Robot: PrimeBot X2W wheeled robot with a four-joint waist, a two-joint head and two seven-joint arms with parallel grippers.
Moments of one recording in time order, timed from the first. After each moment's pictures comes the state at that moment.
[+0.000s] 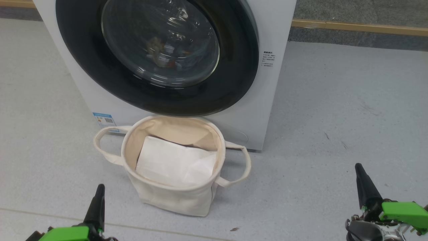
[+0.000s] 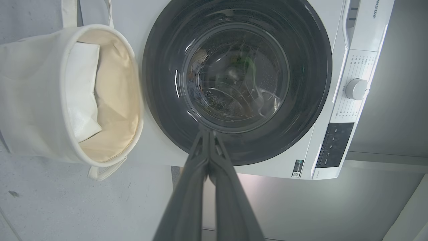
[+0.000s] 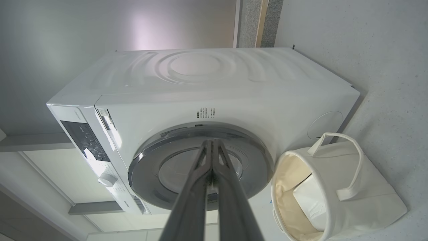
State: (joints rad) left arm -0.07 0.04 0.08 0.28 -1.61 -0.12 0.11; right arm -0.09 -0.04 -0.13 0.28 1.60 0.13 0.11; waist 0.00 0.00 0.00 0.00
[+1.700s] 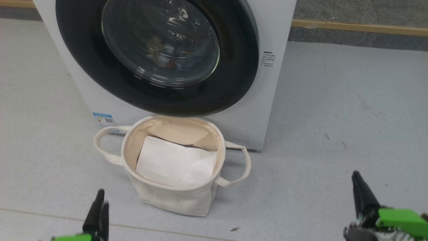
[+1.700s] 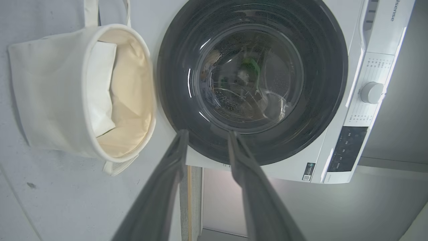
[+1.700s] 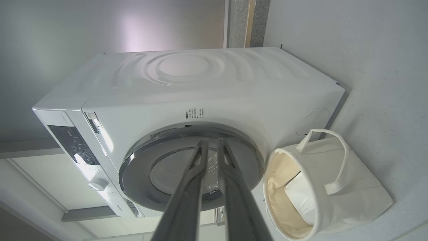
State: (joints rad) left arm -0.07 0.04 0.08 0.30 -1.61 -0.12 0.10; right arm -0.09 -0.04 -0.13 0.30 1.60 0.13 0.10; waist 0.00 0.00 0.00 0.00
